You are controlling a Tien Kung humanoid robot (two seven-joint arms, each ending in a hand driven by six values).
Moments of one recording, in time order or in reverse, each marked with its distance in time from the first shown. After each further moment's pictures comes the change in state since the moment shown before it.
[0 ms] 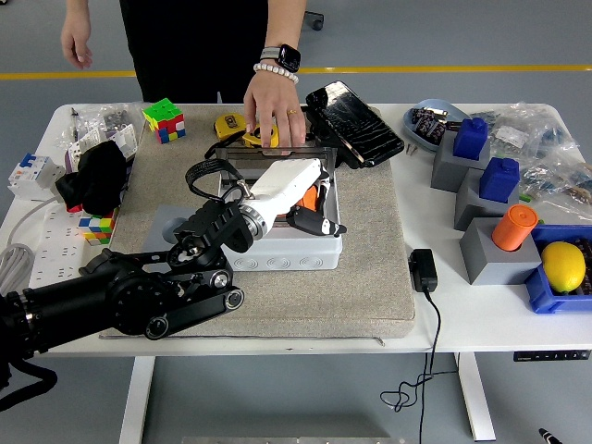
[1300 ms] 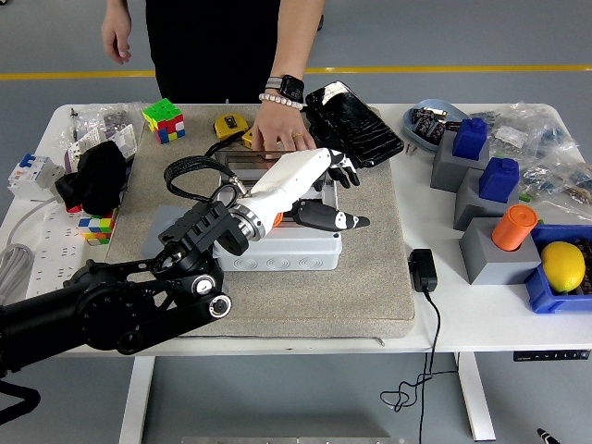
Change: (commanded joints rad) left arm 0.126 0.114 -0.185 -0.297 0.029 0.000 -0.050; right arm -0.004 0.006 0.018 0.004 -0.011 0.001 0.003
